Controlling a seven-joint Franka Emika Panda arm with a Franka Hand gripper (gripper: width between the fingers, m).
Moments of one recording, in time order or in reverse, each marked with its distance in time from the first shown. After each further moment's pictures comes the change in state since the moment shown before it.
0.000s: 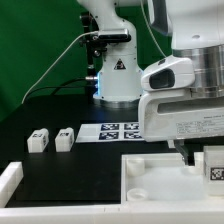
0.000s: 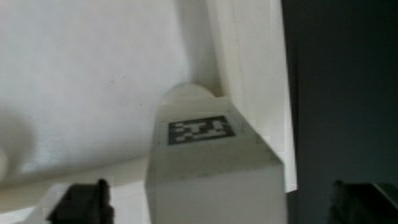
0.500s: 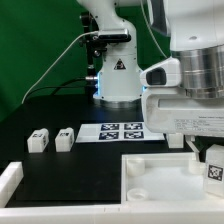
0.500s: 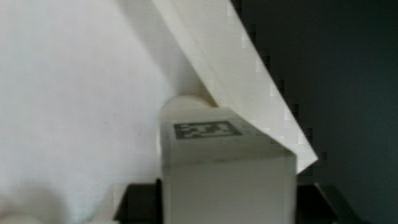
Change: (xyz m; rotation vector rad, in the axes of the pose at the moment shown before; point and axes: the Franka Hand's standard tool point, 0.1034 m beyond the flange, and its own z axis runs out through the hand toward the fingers) arm 0.000 -0.001 0.000 0.021 -0.009 0.472
